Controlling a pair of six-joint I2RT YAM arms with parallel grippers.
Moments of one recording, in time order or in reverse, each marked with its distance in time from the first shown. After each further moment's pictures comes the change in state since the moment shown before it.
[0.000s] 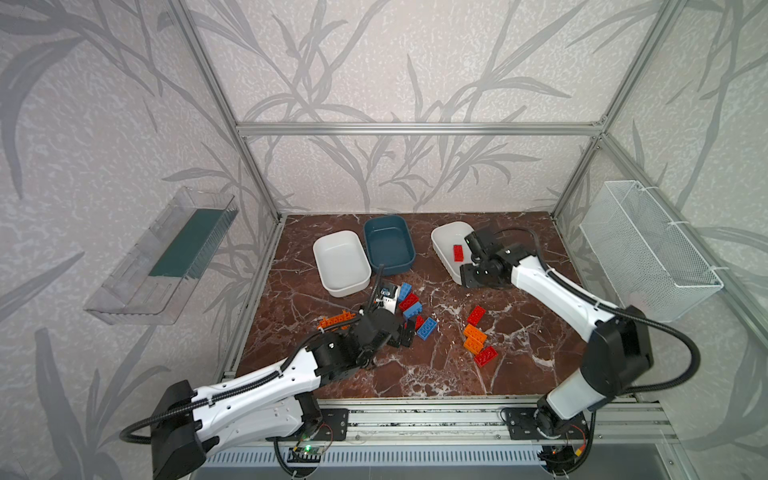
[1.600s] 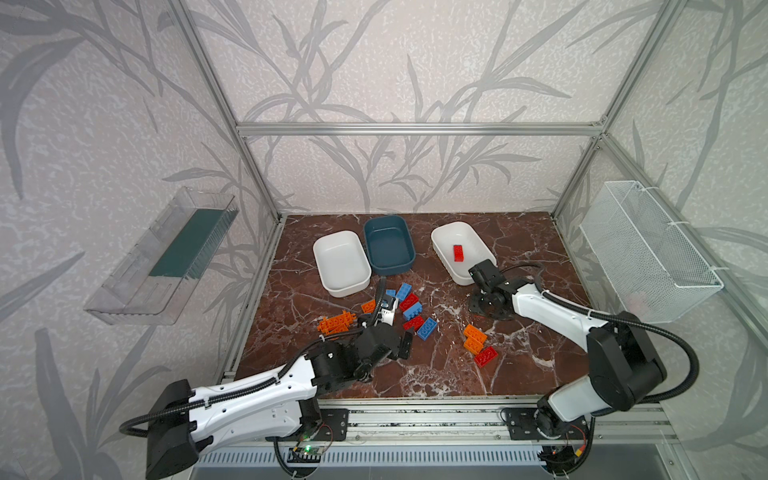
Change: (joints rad) left arm -0.077 0.007 -0.006 -0.048 -0.077 -0.049; right arm 0.002 -0.029 -0.231 0.177 0.039 0.277
